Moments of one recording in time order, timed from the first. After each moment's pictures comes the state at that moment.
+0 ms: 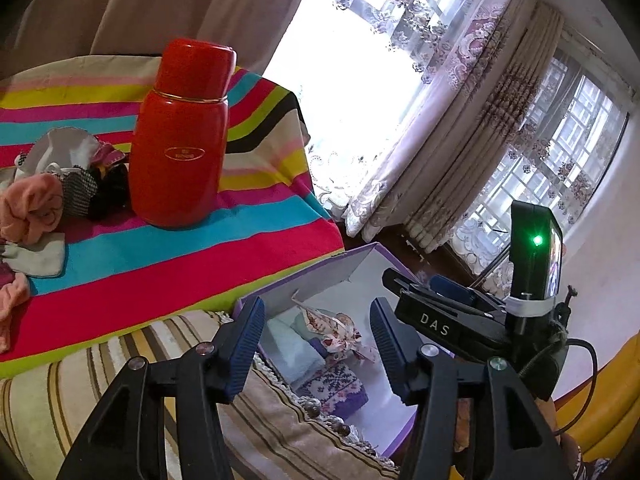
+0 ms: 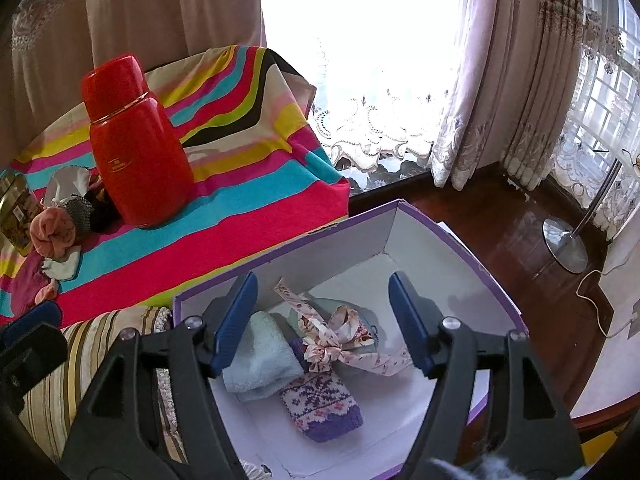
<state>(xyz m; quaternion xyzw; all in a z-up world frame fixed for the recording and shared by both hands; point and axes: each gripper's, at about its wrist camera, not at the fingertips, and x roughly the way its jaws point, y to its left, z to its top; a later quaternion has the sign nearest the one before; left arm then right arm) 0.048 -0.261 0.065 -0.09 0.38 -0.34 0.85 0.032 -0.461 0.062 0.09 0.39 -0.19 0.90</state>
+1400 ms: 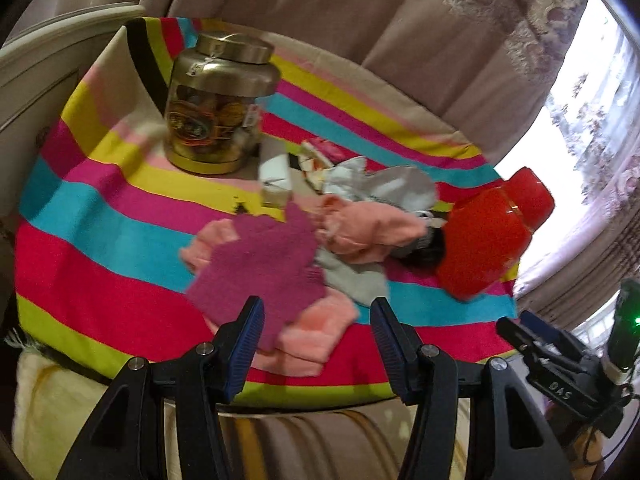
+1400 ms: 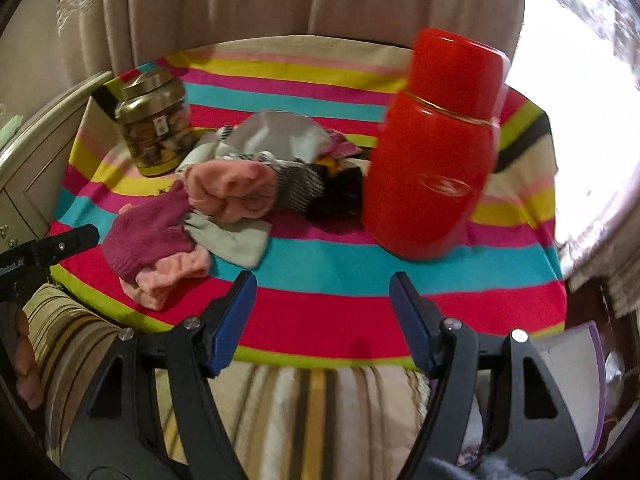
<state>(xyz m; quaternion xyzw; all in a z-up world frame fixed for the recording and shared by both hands) 0.115 0.023 0.021 -0.20 0.40 -0.05 0.89 0.140 -0.240 0.055 -0.04 0.39 0.09 0.91</state>
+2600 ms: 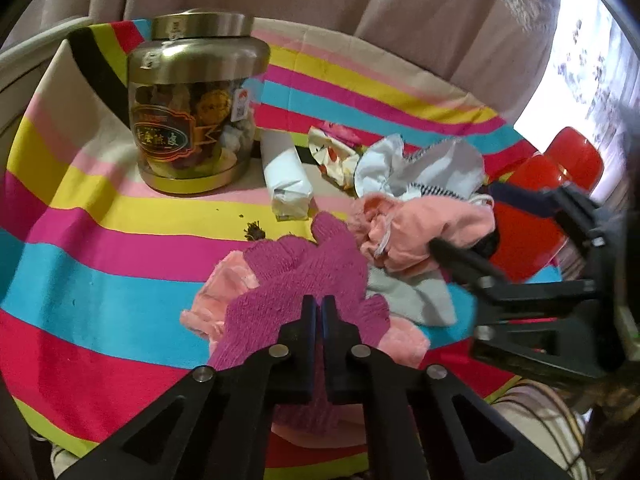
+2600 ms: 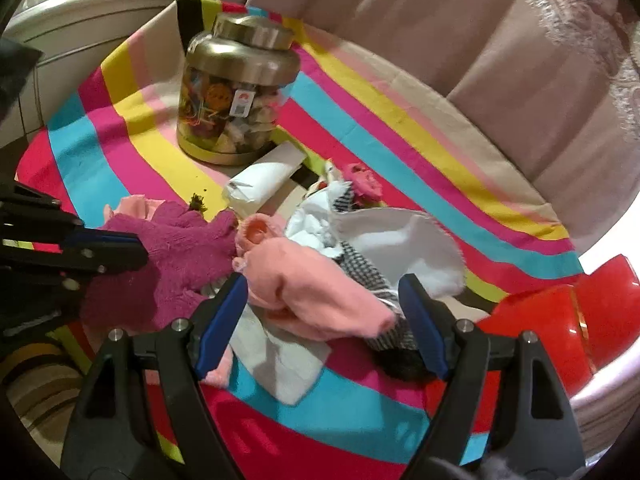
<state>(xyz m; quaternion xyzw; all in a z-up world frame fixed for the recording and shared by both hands) 0.170 0.034 -0.014 -0.13 0.41 -0.07 0.90 0.230 -0.101 0.021 -0.28 0.32 0.19 0.89</state>
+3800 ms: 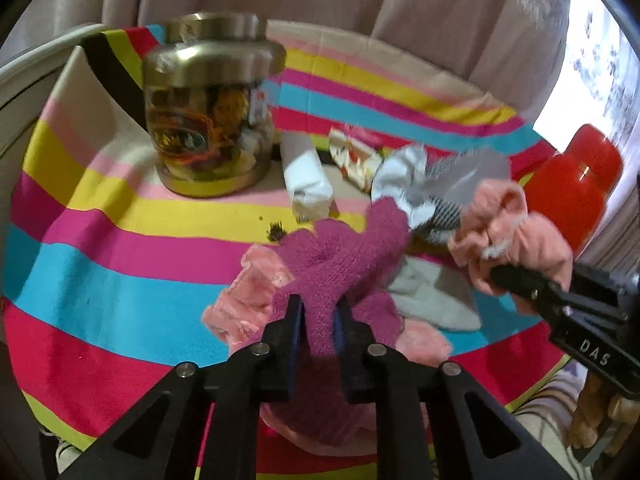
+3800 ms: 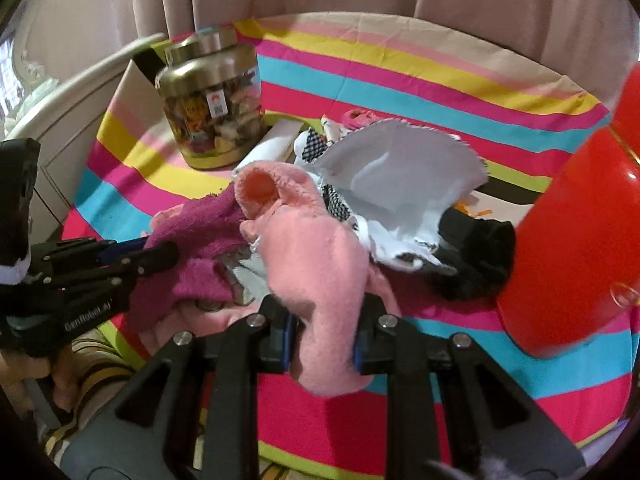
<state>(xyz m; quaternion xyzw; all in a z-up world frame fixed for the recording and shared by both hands) 0.171 0.030 -0.014 -0.11 0.40 -0.03 0.91 0.214 -0.175 0.021 -0.06 0.41 0.21 0.89</state>
